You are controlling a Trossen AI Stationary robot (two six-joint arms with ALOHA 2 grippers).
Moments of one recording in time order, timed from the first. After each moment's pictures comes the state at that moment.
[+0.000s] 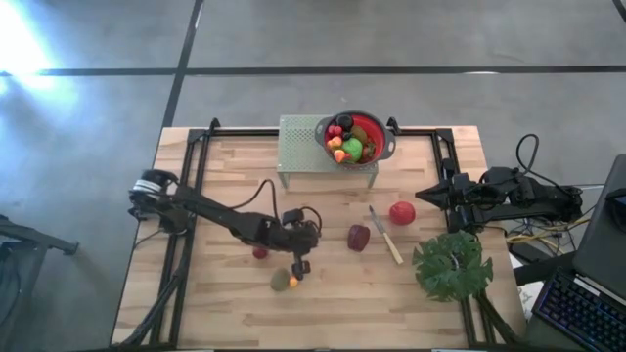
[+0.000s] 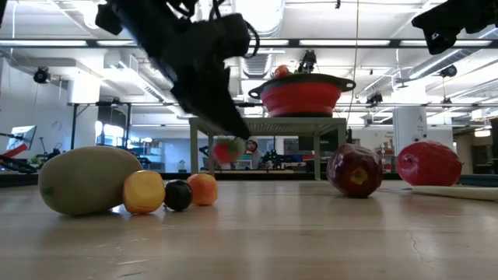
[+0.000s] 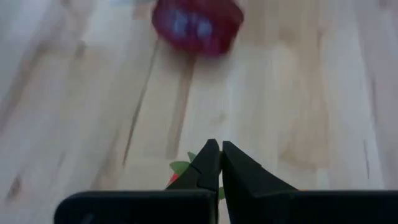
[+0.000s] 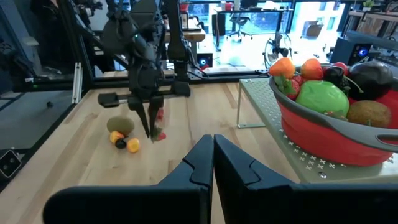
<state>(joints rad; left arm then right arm) -0.25 1.71 1.04 -0.13 -0.26 -0.32 0.05 0.18 0.52 -0.52 0.10 0.07</state>
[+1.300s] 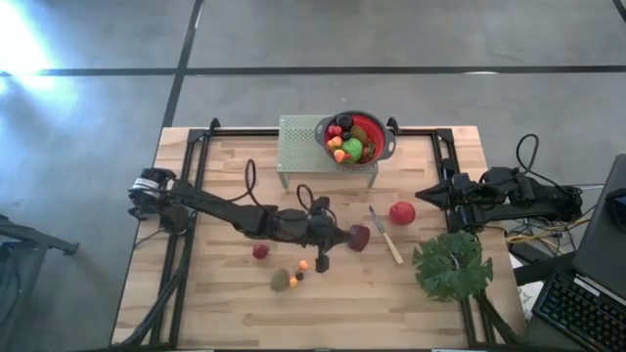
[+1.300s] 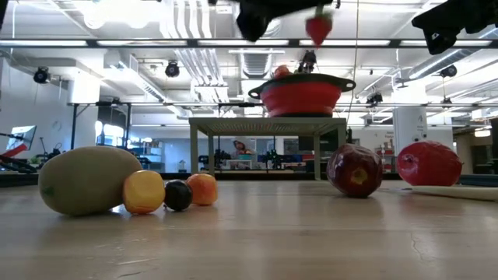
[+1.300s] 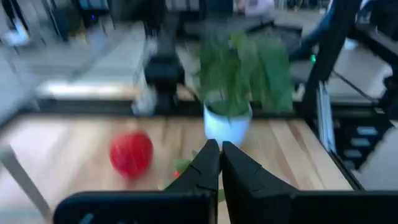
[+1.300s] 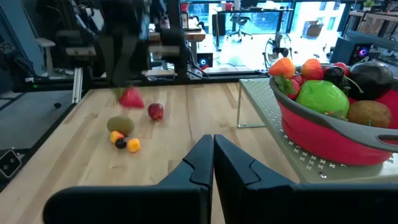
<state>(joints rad) -0.22 1.70 1.19 0.34 -0.20 -0.09 0.05 0.18 0.52 -0.52 0.10 0.07</state>
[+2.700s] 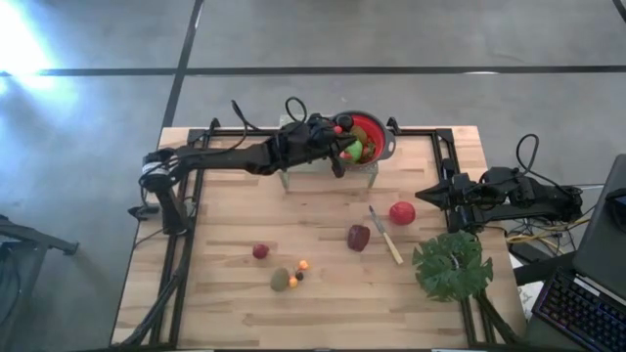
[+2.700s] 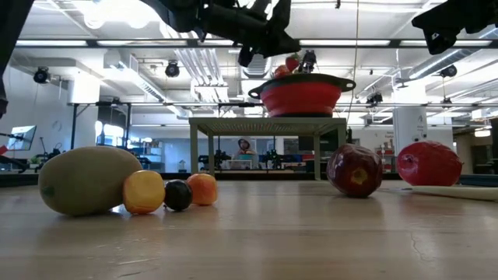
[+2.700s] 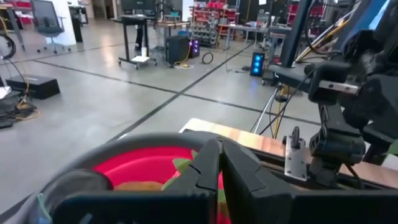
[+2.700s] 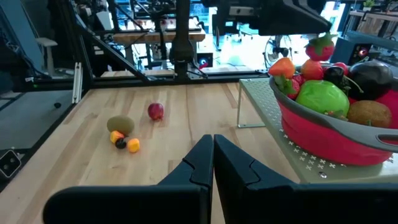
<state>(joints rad) 0.26 1.74 1.36 0.35 -0.13 -0.07 0.05 0.18 0.52 -0.52 0.10 0.07</state>
